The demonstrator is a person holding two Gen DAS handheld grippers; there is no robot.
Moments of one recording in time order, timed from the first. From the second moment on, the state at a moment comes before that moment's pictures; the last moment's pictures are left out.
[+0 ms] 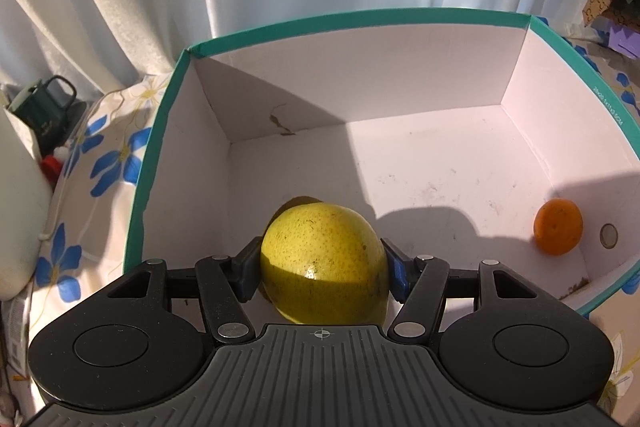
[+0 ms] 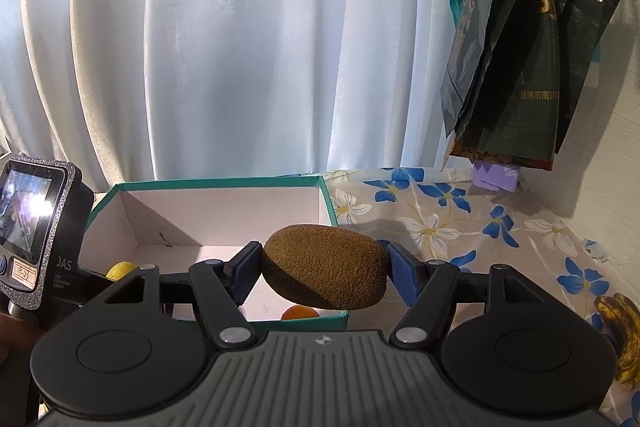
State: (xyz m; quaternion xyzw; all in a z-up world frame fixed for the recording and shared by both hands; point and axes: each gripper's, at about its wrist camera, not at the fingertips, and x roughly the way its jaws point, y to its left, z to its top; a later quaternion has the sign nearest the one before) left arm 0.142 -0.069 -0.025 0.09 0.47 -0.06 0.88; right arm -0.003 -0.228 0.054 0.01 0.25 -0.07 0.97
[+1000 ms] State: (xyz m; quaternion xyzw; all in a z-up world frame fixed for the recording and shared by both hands) left arm 0.144 -0.076 -0.024 0.09 0.48 -0.07 0.87; right arm -0.003 -0.235 0.054 0.01 0.25 -0.08 0.97
